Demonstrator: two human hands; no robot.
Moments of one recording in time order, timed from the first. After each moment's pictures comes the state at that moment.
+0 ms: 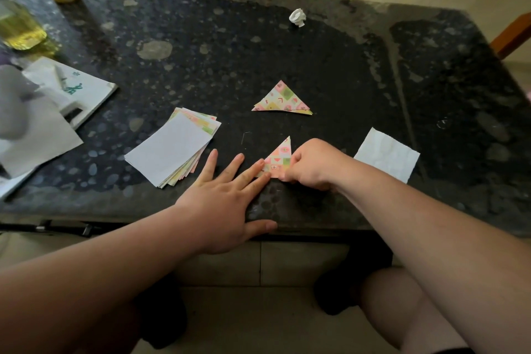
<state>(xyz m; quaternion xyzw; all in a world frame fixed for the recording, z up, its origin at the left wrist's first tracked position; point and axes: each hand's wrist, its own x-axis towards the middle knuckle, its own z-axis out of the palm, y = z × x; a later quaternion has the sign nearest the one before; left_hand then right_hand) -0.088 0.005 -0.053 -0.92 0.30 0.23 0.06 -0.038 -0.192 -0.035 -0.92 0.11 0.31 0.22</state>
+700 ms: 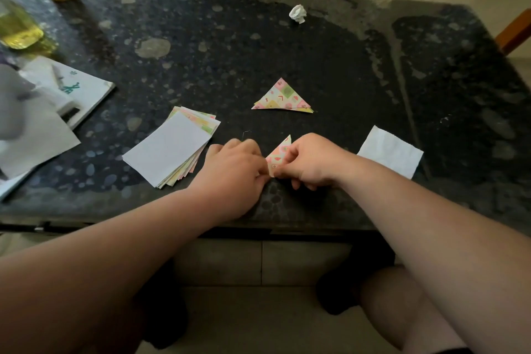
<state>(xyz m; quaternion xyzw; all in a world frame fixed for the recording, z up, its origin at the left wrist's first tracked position) -0.059 -0.018 -0.041 -0.96 0.22 0.15 -0.10 -0.035 -0.194 -0.032 -0.89 0.06 0.34 0.29</state>
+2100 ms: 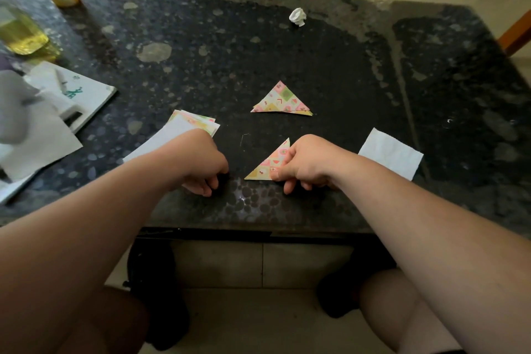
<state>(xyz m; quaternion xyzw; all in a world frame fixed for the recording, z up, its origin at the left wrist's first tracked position) -0.017 0.012 -0.024 -0.88 -0.12 0.34 -0.29 -0.026 -0.194 -0.027 -0.86 0.11 0.39 0.31</state>
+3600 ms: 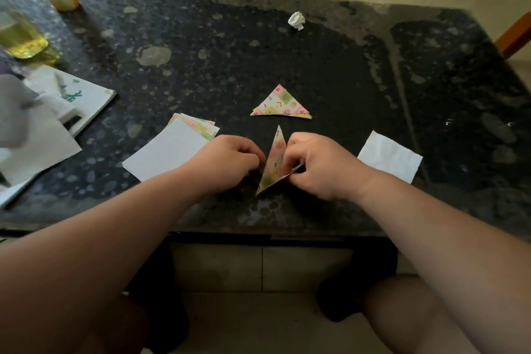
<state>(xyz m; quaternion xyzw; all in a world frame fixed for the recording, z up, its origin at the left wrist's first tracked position) -0.033 -0.013 -0.025 -0.87 0.00 0.27 -0.43 -0.043 -0.216 -0.031 -0.95 -0.17 0.16 0.23</state>
